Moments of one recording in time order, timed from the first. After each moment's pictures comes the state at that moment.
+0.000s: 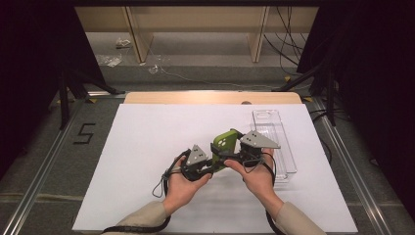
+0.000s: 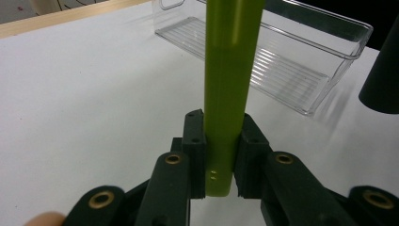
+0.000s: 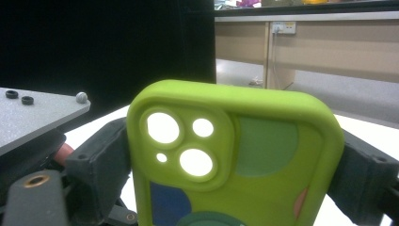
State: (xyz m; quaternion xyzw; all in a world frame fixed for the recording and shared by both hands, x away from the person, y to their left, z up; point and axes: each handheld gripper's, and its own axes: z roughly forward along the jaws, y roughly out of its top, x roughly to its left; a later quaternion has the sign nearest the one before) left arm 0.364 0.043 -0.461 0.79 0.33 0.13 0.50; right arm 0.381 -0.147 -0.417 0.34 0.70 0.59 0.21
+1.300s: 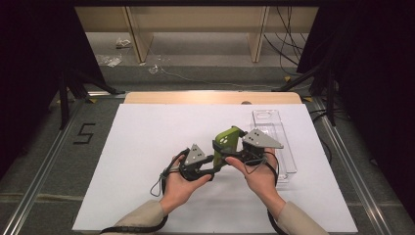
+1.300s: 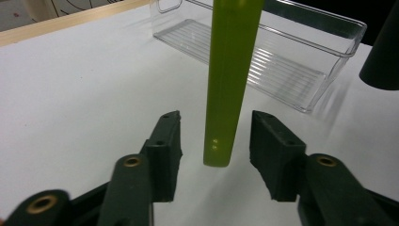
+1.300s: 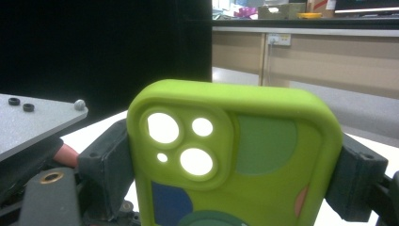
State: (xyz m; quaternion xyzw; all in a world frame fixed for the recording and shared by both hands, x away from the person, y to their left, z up) left arm 0.365 0.048 -0.458 0.79 0.32 0.13 0.50; right arm 0.379 -0.152 -0.408 0.32 0.70 0.59 0.23
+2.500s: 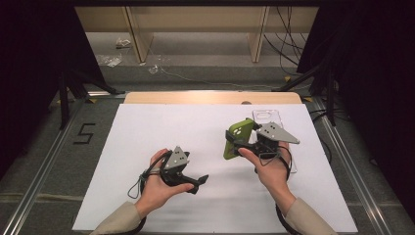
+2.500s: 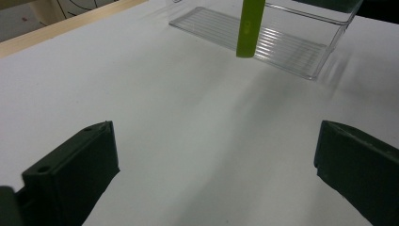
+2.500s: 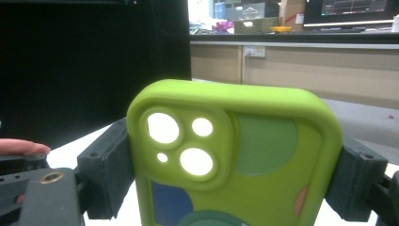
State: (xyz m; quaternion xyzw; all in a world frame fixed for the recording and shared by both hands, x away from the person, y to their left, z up) left arm 0.354 0.096 -0.449 0.81 0.30 0.15 0.48; right arm 0.386 -0.181 -0.391 0.35 0.67 0.60 0.26
